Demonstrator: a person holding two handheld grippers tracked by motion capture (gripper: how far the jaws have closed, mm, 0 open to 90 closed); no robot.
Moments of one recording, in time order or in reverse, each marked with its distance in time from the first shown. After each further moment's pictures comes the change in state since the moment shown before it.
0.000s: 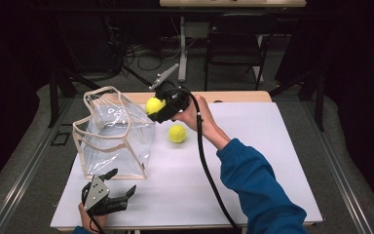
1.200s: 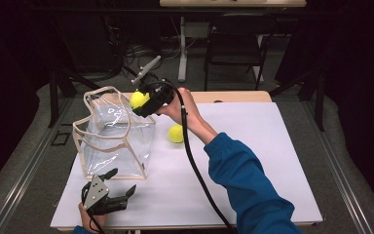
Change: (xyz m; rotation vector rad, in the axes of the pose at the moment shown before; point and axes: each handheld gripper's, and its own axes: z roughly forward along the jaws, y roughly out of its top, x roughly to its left) left arm 0.001 -0.001 0.000 -0.005 -0.005 -0.005; right arm 0.010 0.039 0.012 -0.020 0.006 -0.030
